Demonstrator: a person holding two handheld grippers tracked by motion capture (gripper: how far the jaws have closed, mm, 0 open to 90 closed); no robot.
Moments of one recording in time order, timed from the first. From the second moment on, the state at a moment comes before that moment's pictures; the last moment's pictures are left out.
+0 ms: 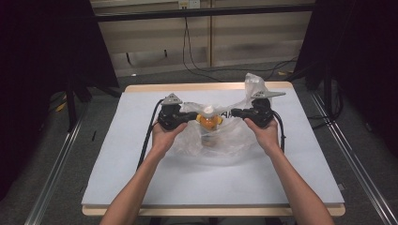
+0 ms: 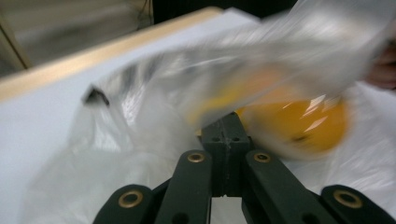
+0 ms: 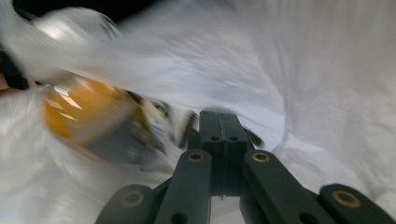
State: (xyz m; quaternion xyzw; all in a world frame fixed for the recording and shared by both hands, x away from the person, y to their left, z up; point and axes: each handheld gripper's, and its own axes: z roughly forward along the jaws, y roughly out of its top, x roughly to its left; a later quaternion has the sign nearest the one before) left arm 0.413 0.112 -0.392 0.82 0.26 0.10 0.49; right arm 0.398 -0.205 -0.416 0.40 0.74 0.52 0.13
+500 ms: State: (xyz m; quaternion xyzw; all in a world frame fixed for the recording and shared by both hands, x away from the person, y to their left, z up) left arm 0.441 0.113 -0.432 0.86 0.29 0.09 0.41; right arm 0.420 -0.211 -0.436 0.44 0.77 0.46 0.12
